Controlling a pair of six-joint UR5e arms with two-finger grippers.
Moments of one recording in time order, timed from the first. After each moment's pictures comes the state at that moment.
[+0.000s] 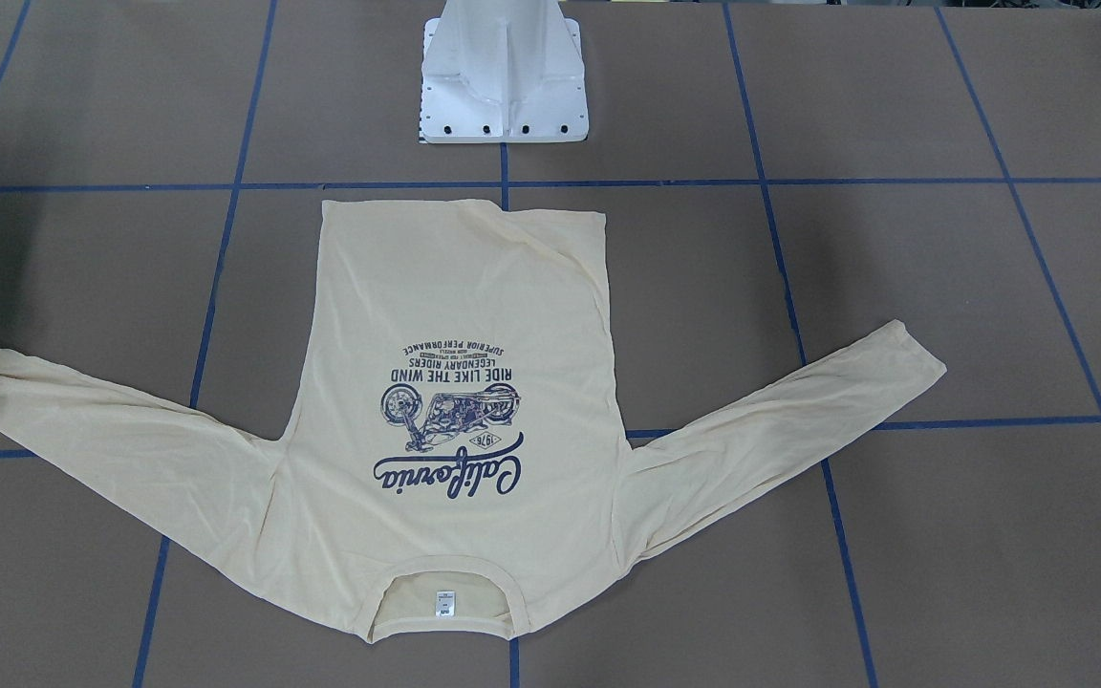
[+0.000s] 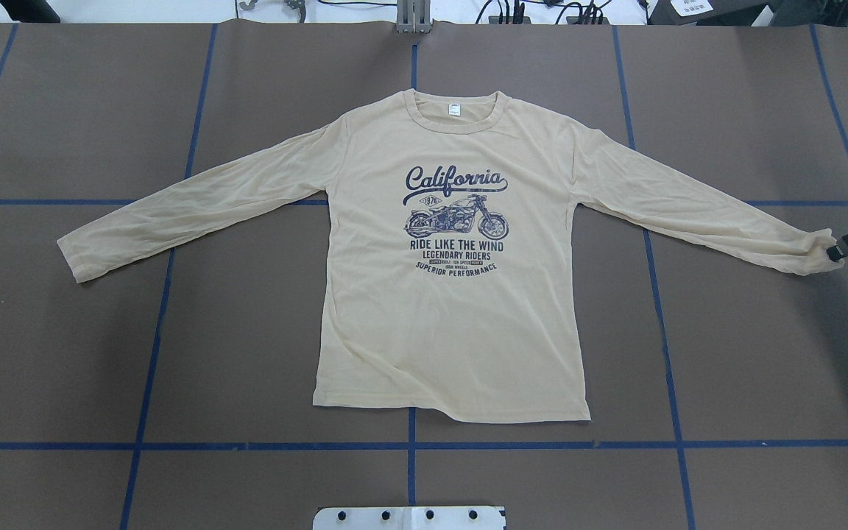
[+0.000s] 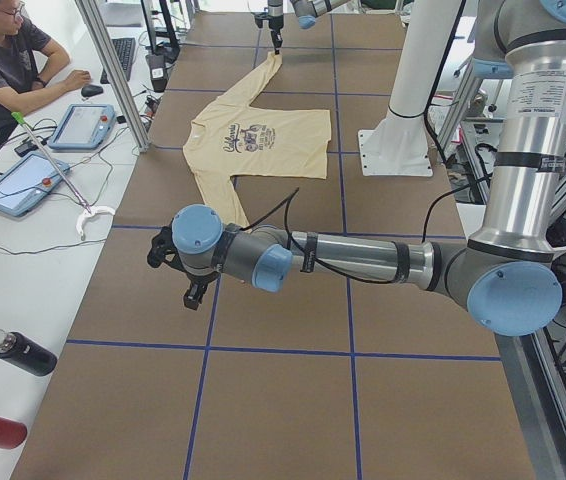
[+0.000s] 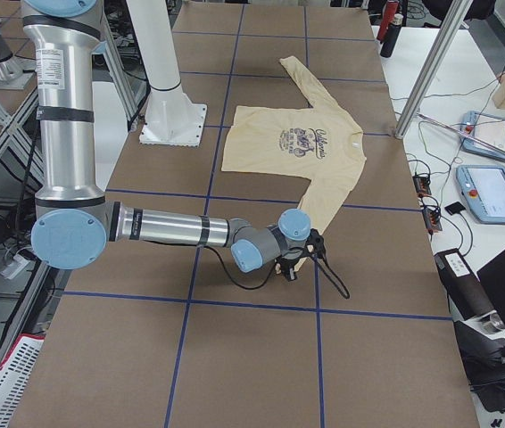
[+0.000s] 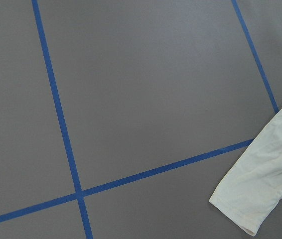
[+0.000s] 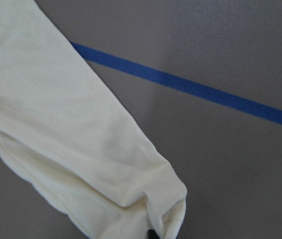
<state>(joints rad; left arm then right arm) -1.55 -1.67 -1.55 -1.85 -2.54 -0.02 1.20 -1.58 1.43 -1.00 2.37 0.23</state>
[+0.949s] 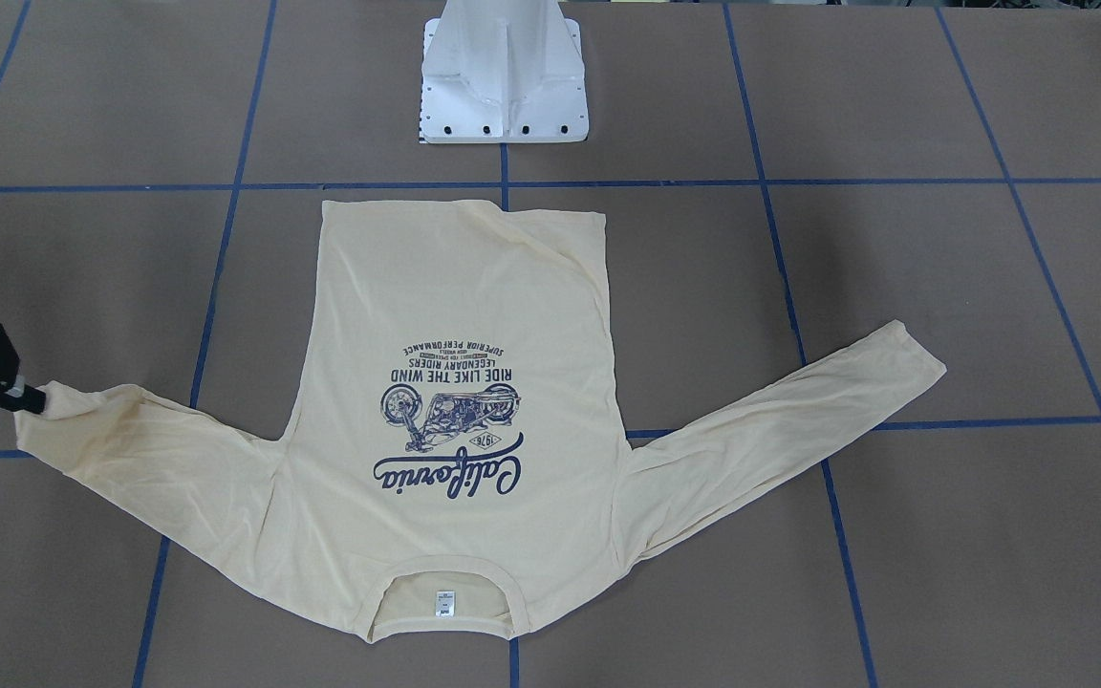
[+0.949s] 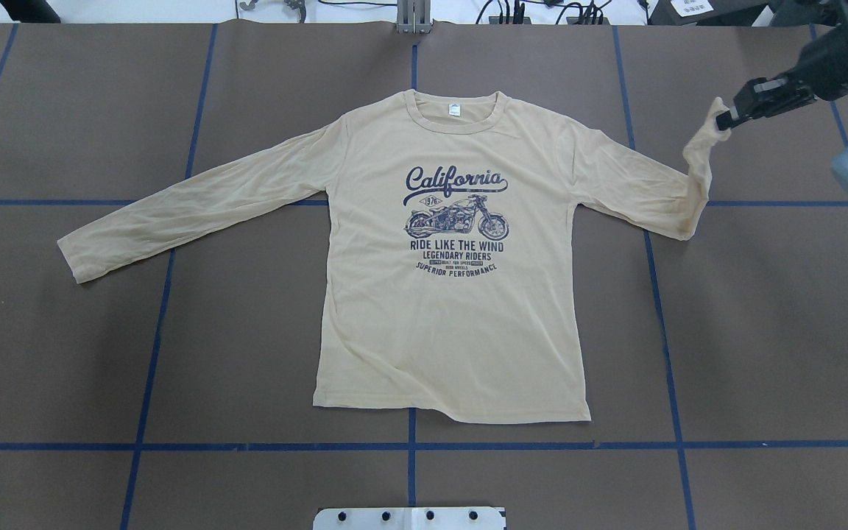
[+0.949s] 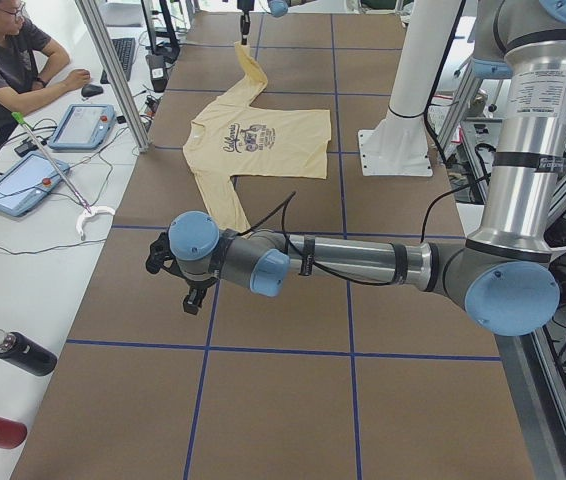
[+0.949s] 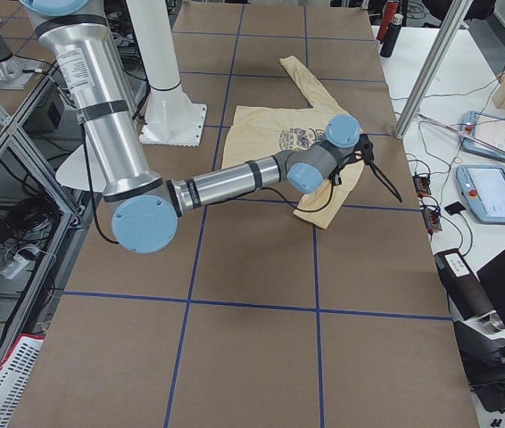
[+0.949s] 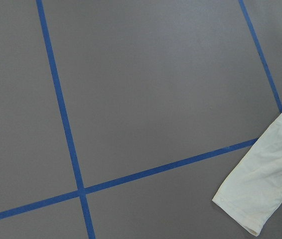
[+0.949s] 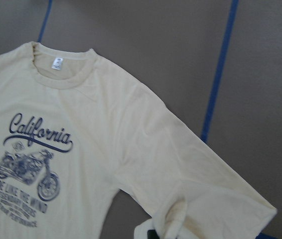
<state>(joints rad) -1.55 -1.68 -1.52 -1.85 -2.54 -0.02 1.20 -1.20 1.53 -1.03 2.53 0.68</state>
